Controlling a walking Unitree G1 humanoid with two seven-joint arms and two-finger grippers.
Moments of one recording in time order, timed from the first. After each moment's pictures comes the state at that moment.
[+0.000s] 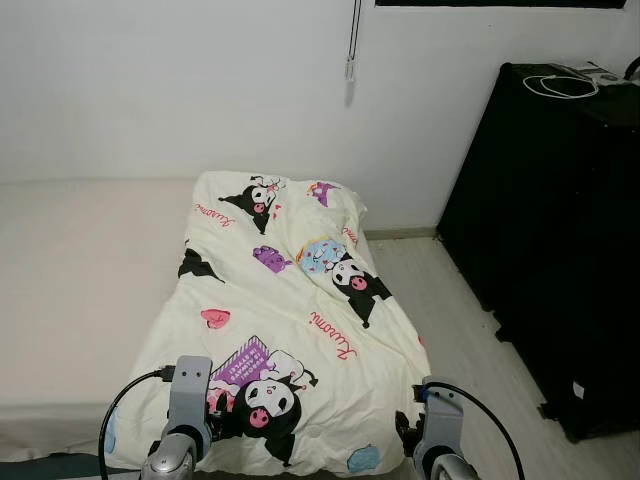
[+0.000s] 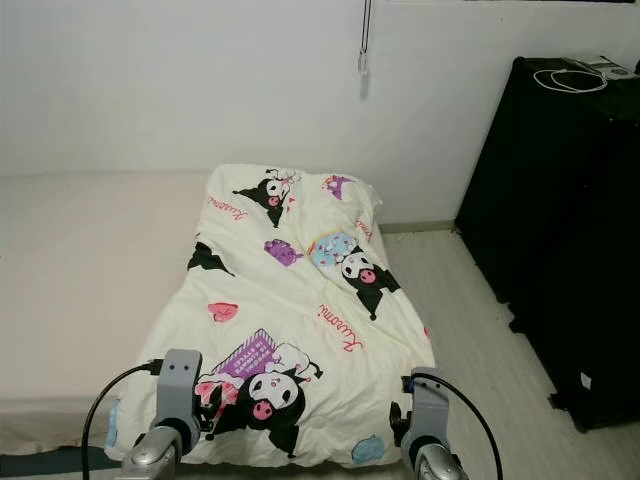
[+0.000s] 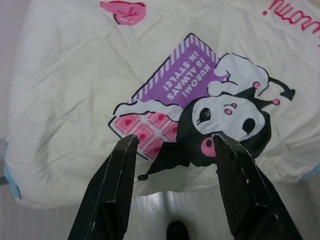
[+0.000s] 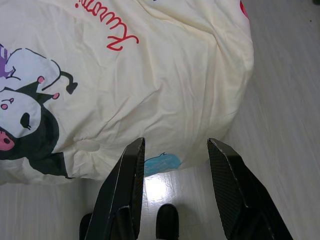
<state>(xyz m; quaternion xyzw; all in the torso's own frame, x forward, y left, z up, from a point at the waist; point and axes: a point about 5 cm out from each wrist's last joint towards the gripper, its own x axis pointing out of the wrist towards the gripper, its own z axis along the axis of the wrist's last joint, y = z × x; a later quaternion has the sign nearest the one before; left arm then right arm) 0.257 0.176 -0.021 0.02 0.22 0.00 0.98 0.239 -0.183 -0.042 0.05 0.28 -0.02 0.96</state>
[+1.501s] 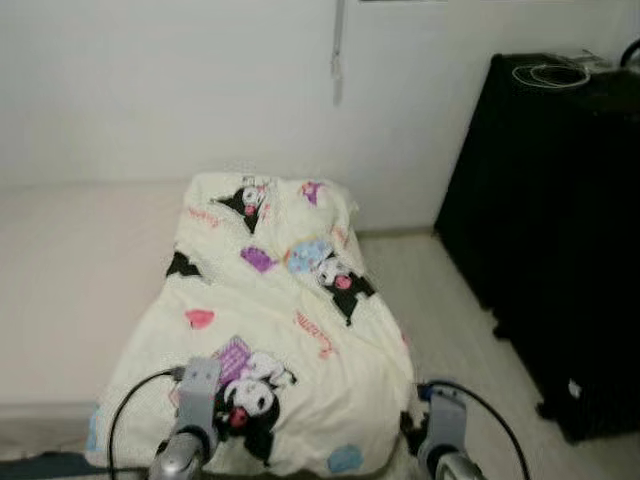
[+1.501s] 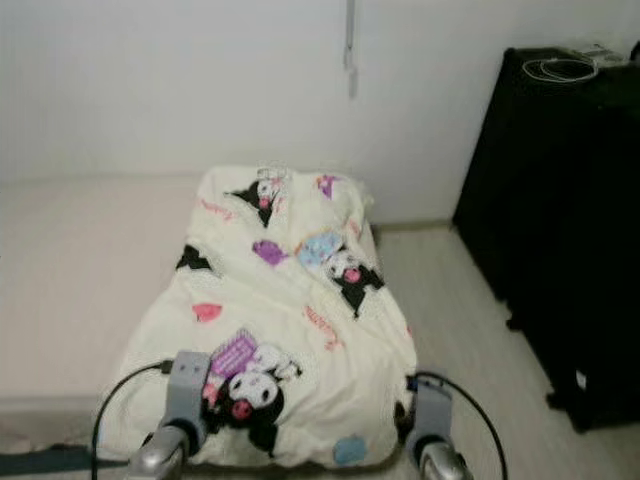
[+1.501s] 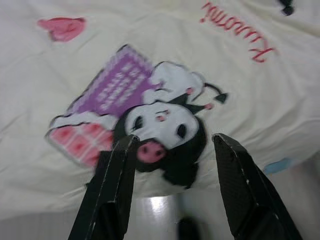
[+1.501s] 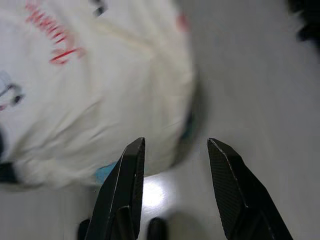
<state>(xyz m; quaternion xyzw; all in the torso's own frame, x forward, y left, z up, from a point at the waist) 0.258 0.167 -0.022 0.03 0.22 -0.02 0.98 0.240 -0.192 -0.040 0.04 0.28 -0.02 0.96</state>
